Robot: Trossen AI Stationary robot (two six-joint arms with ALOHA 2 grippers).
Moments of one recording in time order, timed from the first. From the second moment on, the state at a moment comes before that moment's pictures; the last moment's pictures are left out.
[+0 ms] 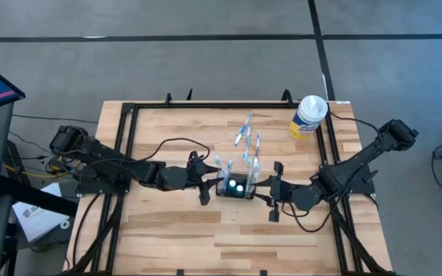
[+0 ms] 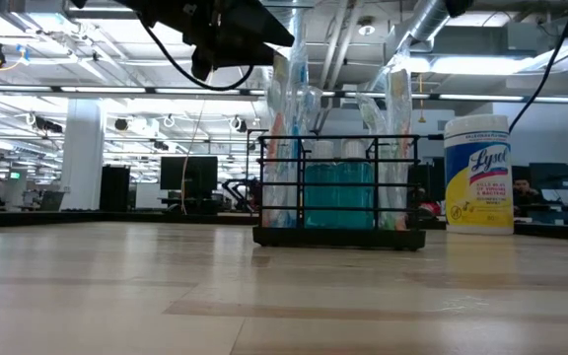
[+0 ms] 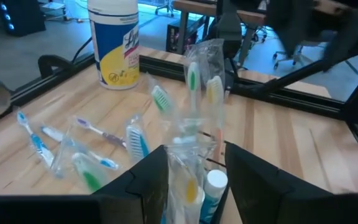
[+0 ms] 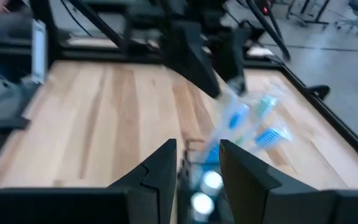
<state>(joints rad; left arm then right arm) -0.29 1.46 0.81 0.33 -0.55 -0.29 0.58 1.26 0.86 -0.07 0.71 0.20</state>
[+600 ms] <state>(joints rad) -0.31 1.46 0.81 0.33 -0.55 -0.29 0.38 1.26 1.04 -0.50 0.69 0.39</state>
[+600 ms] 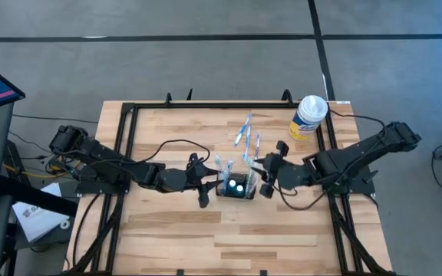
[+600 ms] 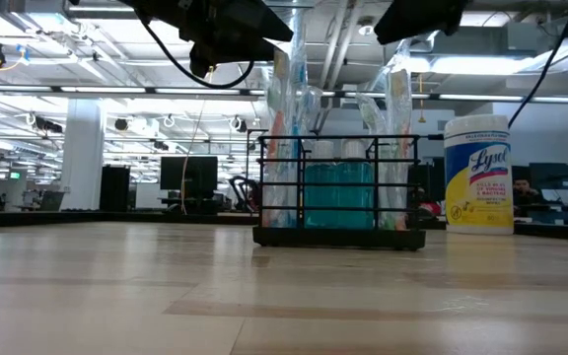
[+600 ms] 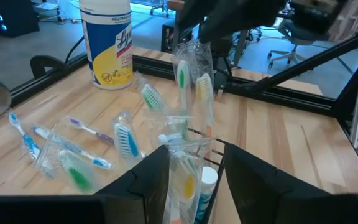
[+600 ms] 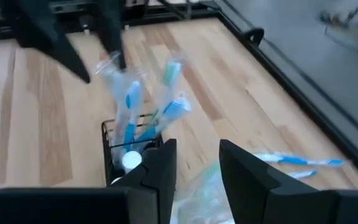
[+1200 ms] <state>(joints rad) -0.31 1.46 0.81 0.33 -0.55 -0.29 0.02 1.26 1.08 -0.56 0.42 0.47</state>
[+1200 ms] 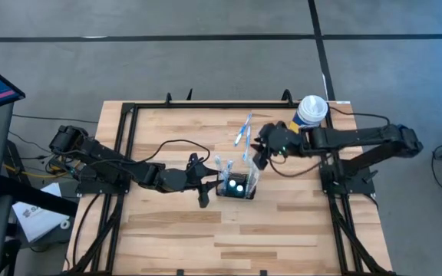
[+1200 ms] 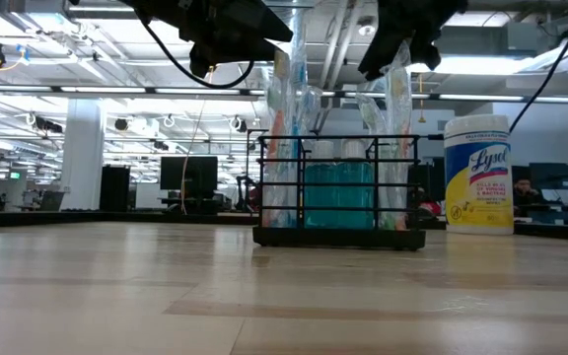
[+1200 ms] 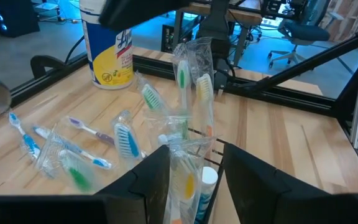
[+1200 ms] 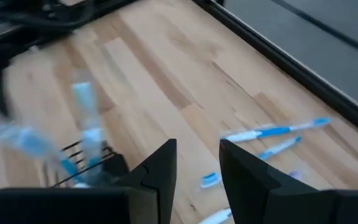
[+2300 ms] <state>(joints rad) -0.31 1.46 0.81 0.34 -0.54 -0.30 -0.41 1.51 1.08 -0.51 0.13 0.62</state>
